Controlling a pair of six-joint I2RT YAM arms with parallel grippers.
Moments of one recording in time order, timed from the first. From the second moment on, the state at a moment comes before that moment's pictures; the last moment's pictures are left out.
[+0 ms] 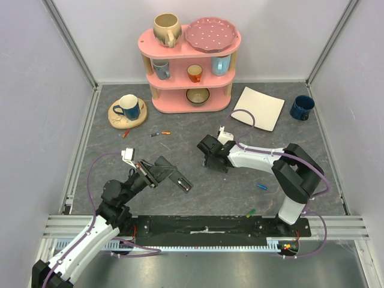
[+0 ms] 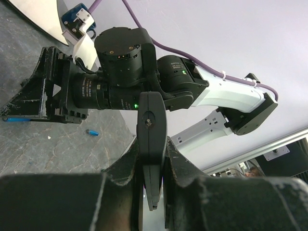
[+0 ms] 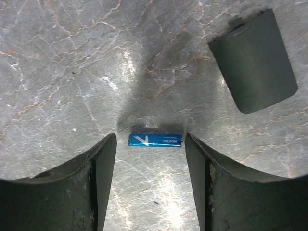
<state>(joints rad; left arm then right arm) -0.57 0.27 0.04 0.48 0.32 -1.24 0.85 1.75 1.04 -0.49 0.36 1.09</state>
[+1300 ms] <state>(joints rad) -0.57 0.29 0.04 0.48 0.34 -1.24 0.86 1.67 0.97 -0.40 0.17 -0.01</state>
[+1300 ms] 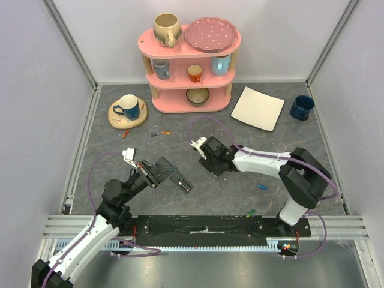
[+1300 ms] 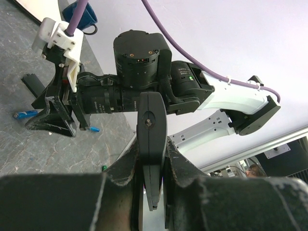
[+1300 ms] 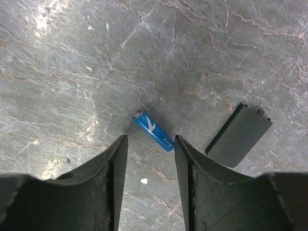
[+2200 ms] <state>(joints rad) -0.57 0.32 0.04 0.48 0.34 -1.24 0.83 1.66 0.92 -0.35 0.06 0.07</state>
